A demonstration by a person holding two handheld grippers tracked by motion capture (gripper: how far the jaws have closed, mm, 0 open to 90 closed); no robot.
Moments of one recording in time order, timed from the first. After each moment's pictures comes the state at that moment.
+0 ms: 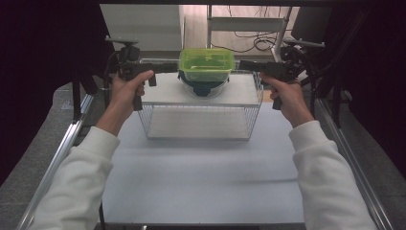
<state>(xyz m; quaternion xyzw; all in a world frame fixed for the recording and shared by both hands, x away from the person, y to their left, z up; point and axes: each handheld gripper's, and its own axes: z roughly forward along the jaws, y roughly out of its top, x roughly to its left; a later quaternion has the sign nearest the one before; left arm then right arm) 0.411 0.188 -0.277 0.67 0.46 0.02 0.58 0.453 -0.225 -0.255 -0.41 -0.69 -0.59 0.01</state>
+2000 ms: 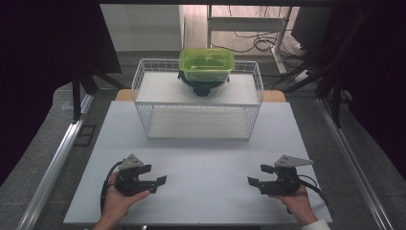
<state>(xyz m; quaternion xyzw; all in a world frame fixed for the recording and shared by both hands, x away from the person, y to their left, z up) 0.241 0.184 -0.493 0.76 0.47 0.09 0.43 0.280 -0.277 -0.476 -0.38 -0.81 -0.44 -0.08</state>
